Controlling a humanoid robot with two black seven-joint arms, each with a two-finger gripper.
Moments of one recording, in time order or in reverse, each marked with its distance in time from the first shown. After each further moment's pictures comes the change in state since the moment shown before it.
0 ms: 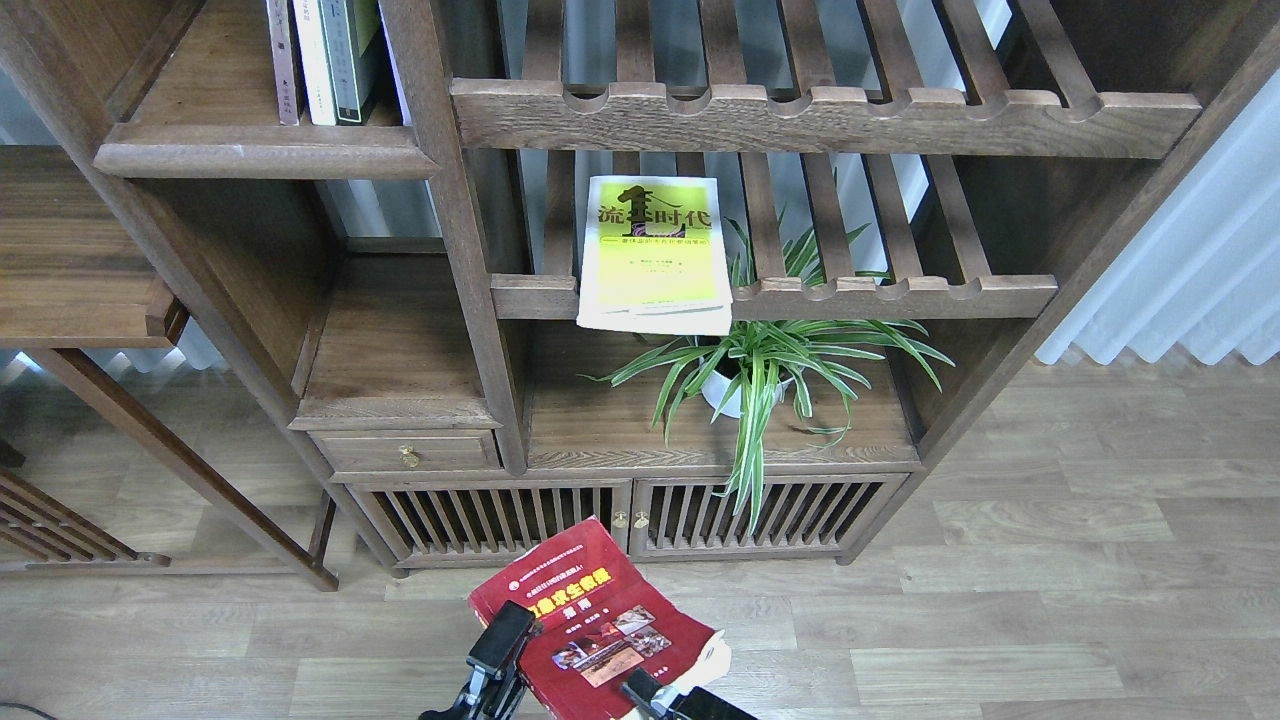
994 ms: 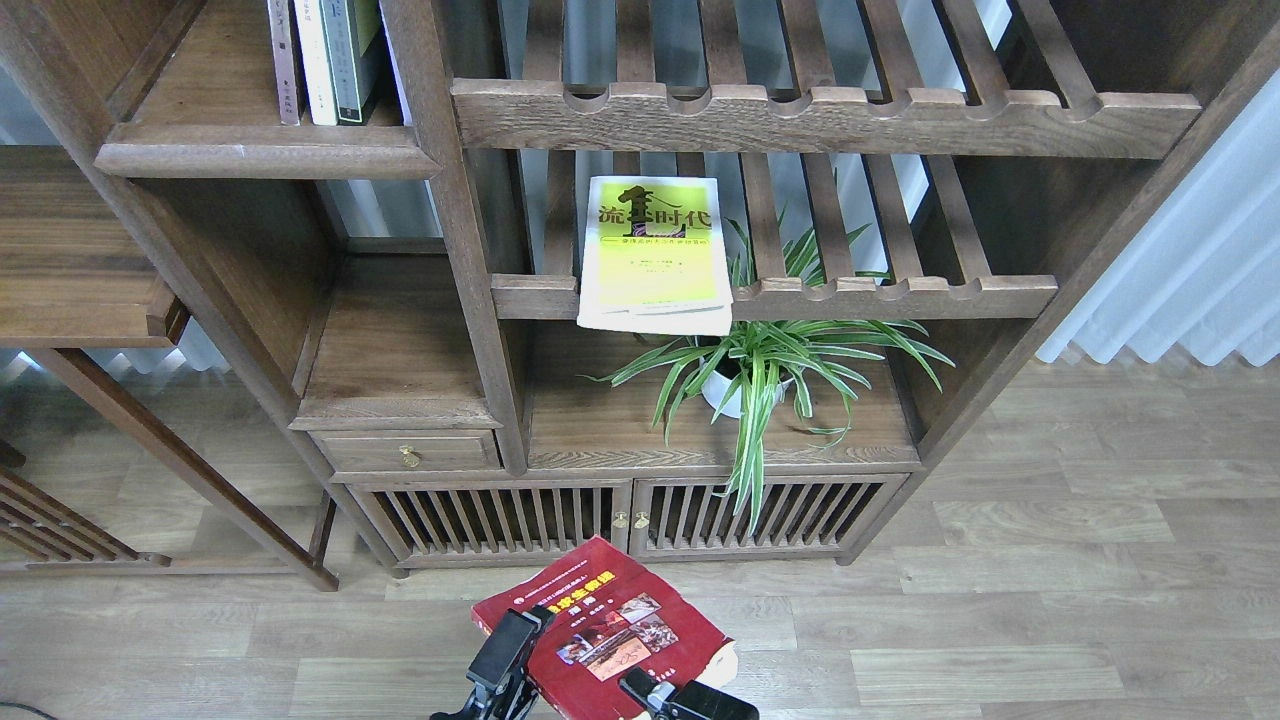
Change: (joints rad) left arm -0.003 -0.014 0.083 0.017 0.003 0.000 -0.009; right arm 0.004 0.013 -0.024 0.073 0.157 0.000 0.011
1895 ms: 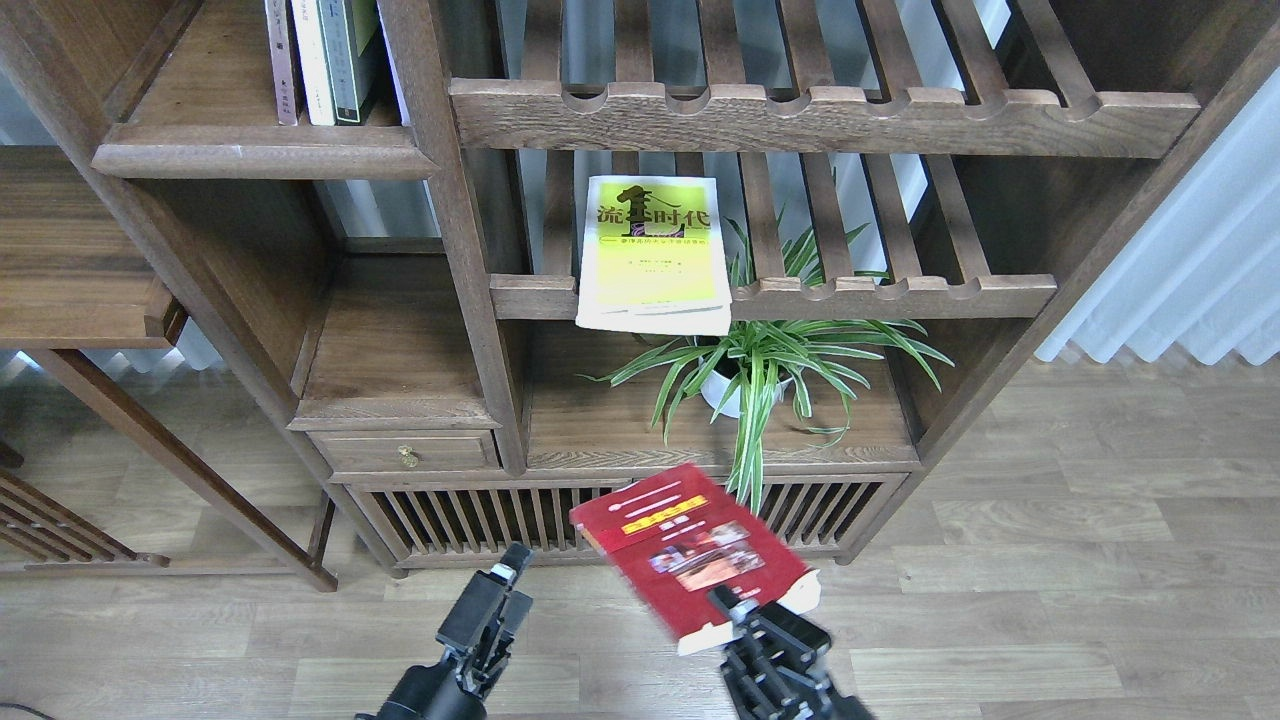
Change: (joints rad) left arm -0.033 0.001 -0.056 -0.041 0.011 0.000 0.002; right arm 0.026 -0.011 0.095 -0.002 0.046 0.000 0.044
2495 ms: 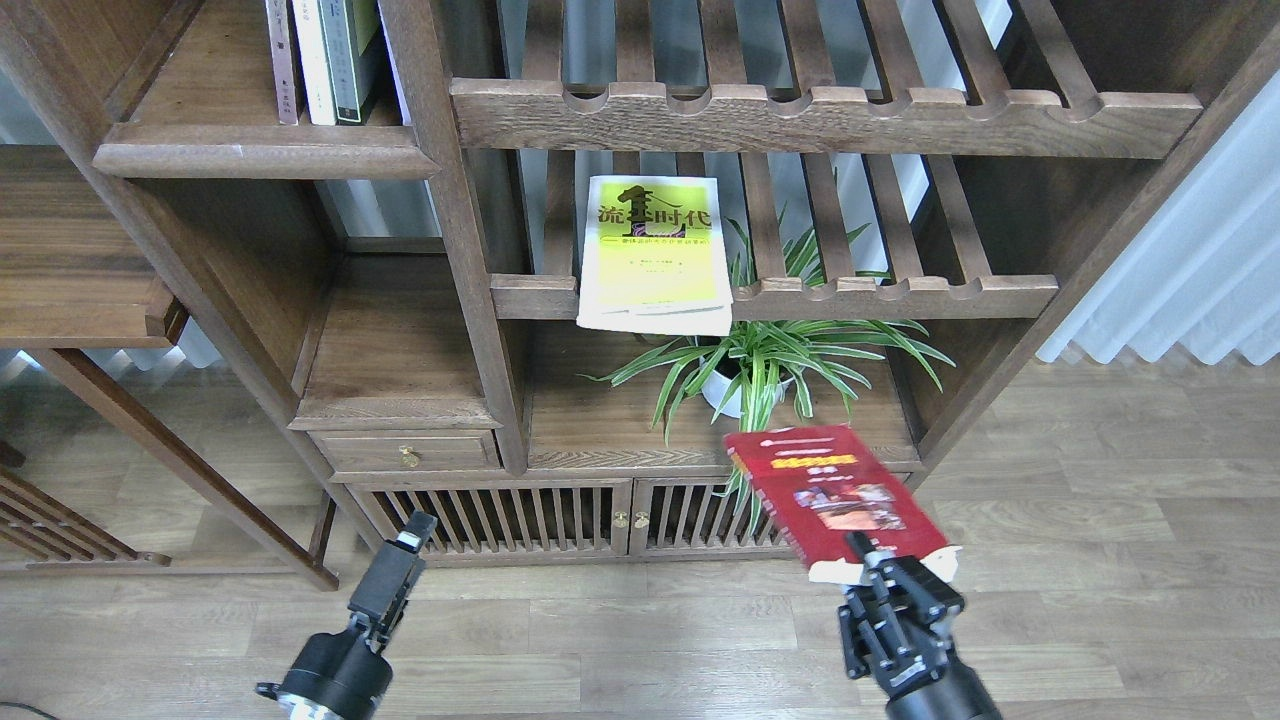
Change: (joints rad) left arm -0.005 0.049 -0.150 0.009 0.077 0.000 0.001; right arm -0.066 -0.028 0.225 0.029 0.029 0.000 0.081
